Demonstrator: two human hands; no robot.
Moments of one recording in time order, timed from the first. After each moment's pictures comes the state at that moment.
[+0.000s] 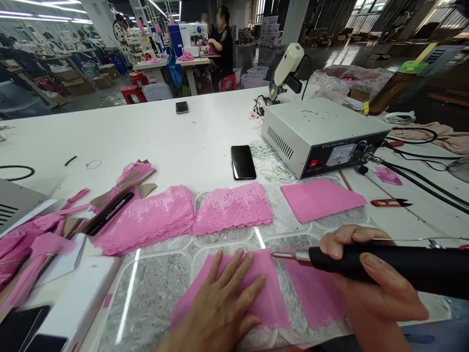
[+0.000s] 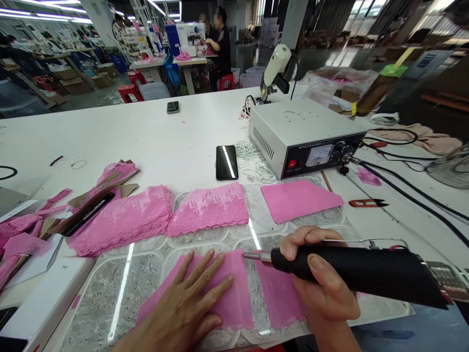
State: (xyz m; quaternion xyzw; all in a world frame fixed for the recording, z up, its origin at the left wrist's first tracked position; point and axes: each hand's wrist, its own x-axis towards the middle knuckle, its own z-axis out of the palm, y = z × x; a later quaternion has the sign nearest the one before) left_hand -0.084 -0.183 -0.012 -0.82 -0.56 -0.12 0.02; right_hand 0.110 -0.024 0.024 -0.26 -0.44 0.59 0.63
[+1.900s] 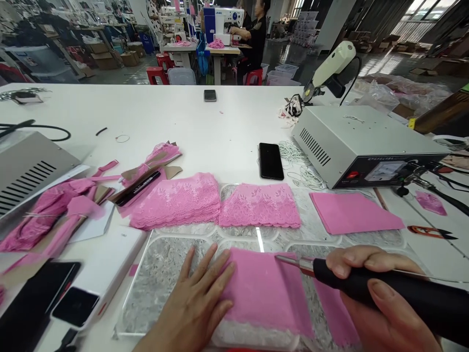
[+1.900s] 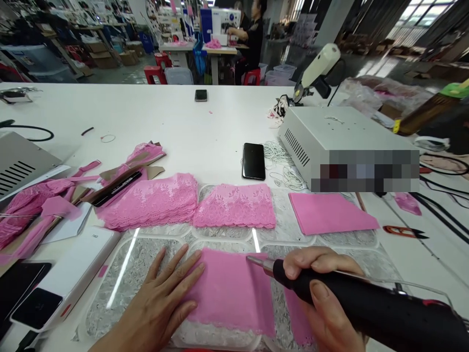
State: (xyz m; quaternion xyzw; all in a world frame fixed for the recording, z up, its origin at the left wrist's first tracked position) left_hand -0.123 -0.240 -0.015 -0.73 -0.66 -0.12 0.10; right_hand 0.087 -0.051 0.023 -0.22 -0.56 0.56 0.57
